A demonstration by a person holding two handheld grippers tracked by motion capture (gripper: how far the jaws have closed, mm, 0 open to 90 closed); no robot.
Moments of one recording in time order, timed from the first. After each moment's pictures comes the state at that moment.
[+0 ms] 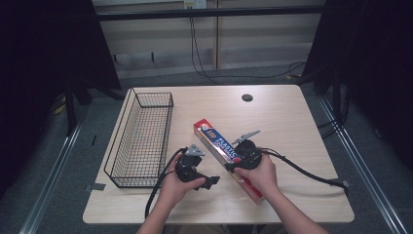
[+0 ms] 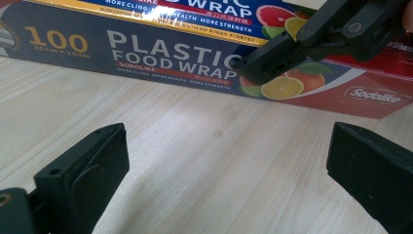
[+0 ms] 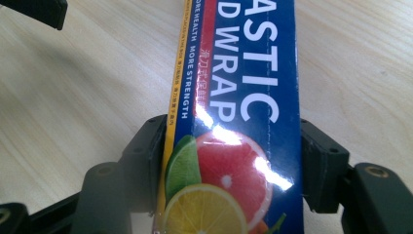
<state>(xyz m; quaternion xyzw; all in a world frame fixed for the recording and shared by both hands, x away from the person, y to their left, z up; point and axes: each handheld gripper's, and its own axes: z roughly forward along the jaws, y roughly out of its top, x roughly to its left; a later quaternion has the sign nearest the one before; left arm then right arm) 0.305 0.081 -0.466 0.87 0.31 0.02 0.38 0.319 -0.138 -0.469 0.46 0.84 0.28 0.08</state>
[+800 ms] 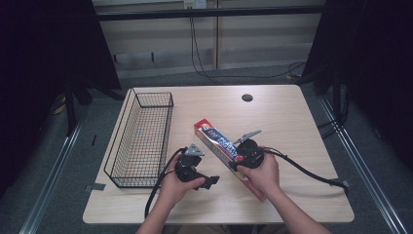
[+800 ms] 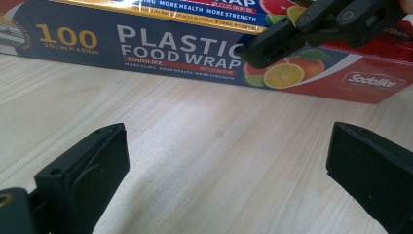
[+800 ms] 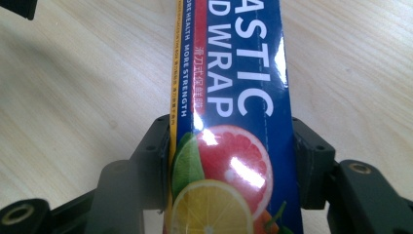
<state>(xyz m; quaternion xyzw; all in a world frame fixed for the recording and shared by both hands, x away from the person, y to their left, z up) 0.305 0.083 -0.465 0.87 0.31 0.02 0.39 0.318 -0.143 -0.465 0.46 0.84 0.26 0.11</state>
